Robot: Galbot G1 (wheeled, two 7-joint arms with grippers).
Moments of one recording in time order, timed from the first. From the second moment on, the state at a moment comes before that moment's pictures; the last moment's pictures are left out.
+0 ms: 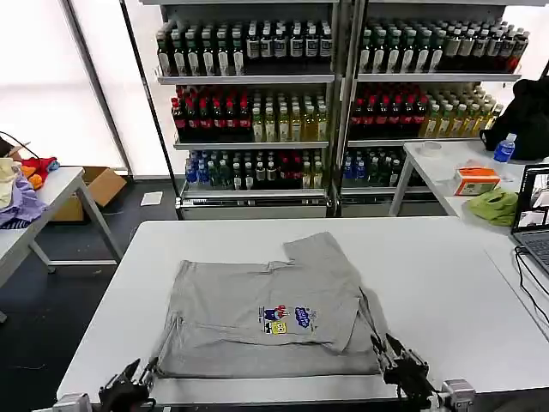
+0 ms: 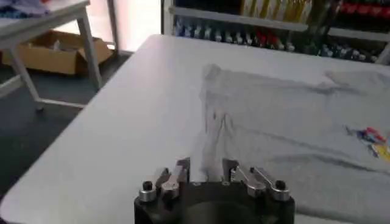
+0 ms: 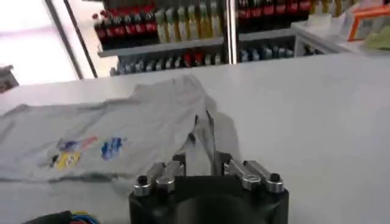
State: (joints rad) left arm 1.83 -1.18 -0.75 -2.34 -0.66 0.57 -0.24; right arm -1.59 1.07 0.55 2.23 0.59 -0.42 0.10
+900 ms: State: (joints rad) left arm 1.01 -0.91 -0.42 -1.68 -0.65 0.56 0.14; right arm -0.56 1.16 0.16 1.28 0.56 -0.54 -0.24
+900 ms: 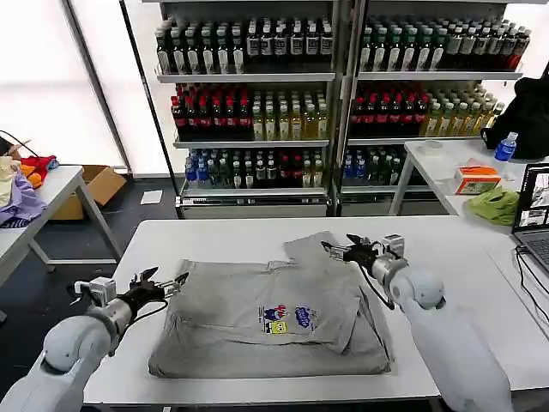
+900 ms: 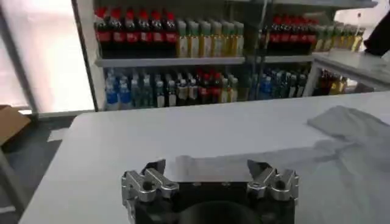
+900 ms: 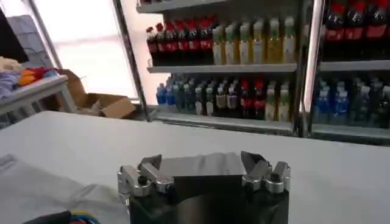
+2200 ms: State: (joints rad) left arm 0.77 -0.94 -0.21 -1.37 -0.63 0.57 0.20; right arm -0.43 1.29 0.11 0.99 0.56 -0.56 -0.22
